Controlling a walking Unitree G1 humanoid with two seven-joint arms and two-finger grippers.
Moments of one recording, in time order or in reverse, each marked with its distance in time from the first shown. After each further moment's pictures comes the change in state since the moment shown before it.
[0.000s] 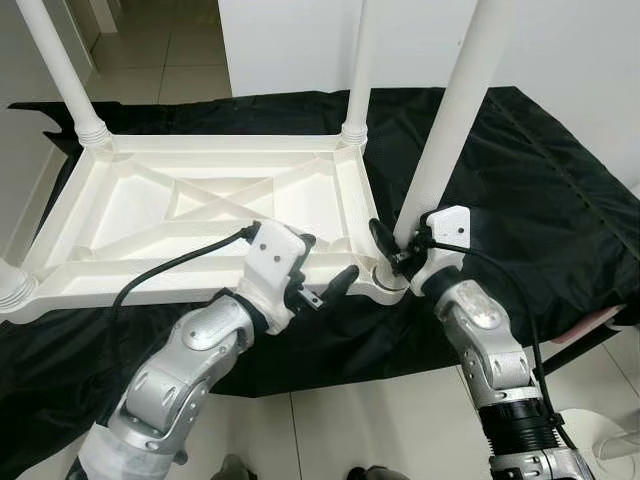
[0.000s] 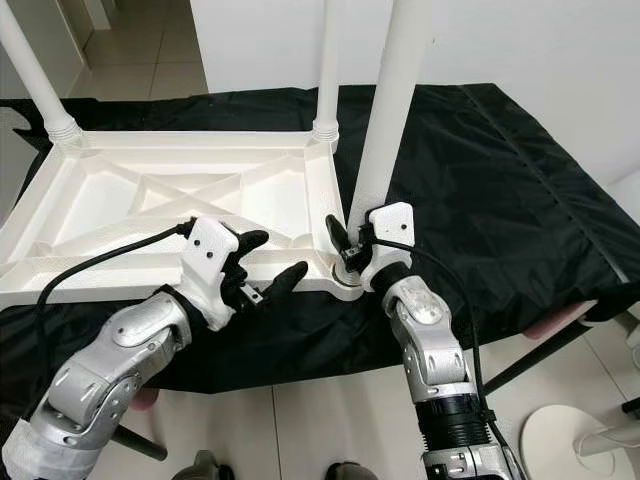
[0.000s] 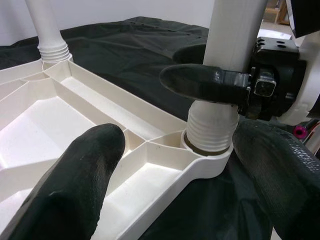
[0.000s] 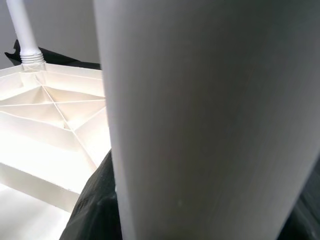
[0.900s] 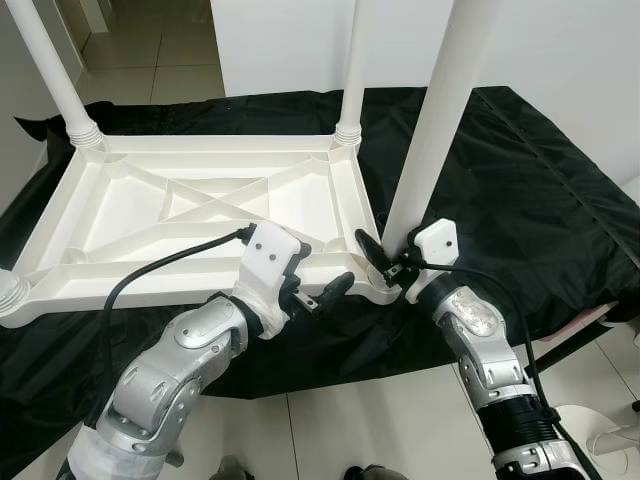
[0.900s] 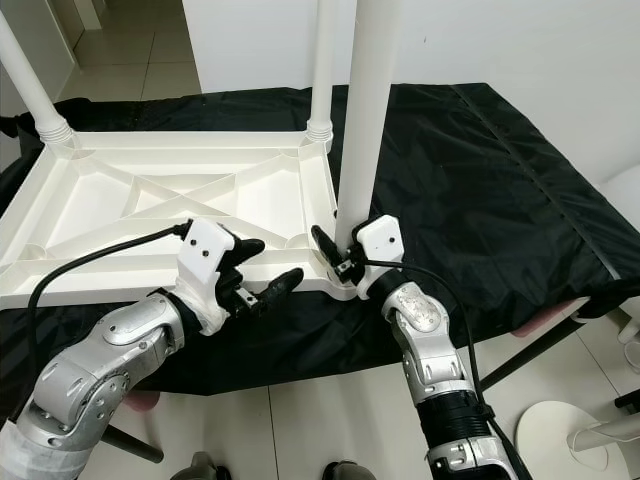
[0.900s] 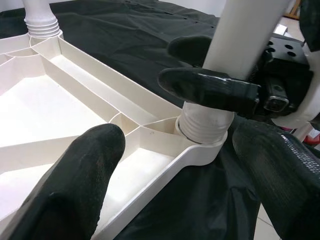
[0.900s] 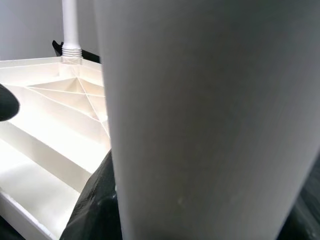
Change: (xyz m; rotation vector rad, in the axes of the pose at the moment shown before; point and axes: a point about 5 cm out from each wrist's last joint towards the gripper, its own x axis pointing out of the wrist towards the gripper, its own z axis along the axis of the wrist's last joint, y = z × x) left arm -0.005 0.000 0.002 -0.058 0.061 -0.010; right arm -0.004 0.007 -0.013 -0.102 -0.049 0.201
